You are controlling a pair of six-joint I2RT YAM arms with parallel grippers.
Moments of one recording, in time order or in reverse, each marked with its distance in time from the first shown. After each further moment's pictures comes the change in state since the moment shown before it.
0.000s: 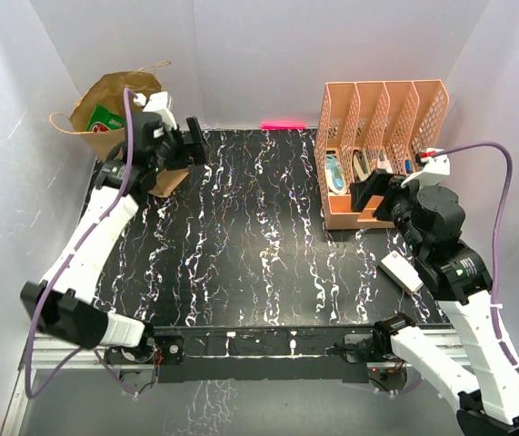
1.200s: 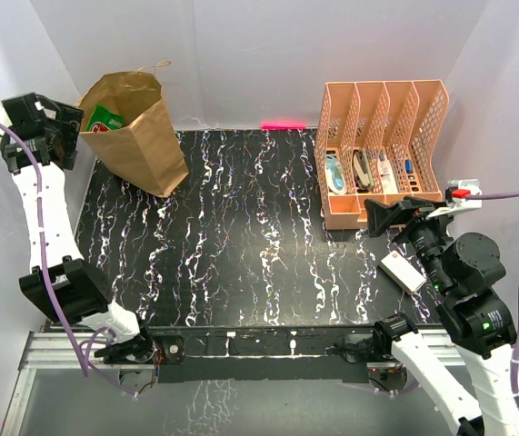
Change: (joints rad) left arm 0.681 0.233 0.403 -0.274 0.016 -0.607; right arm -0.008 -0.266 -0.084 0.026 -0.079 -0.100
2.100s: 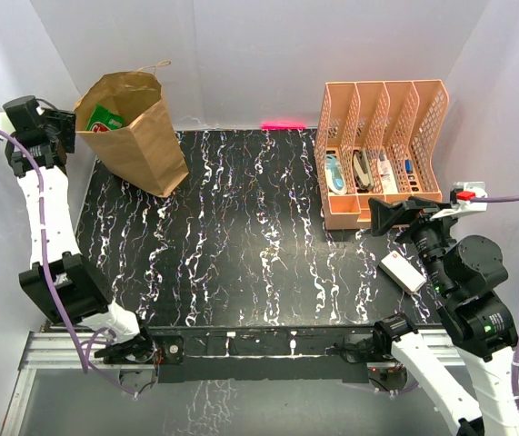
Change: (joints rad) left arm 0.013 -0.003 -0.146 0.259 -0.017 -0.143; right arm 0.000 -0.013 0.000 0.008 0.035 -0.001
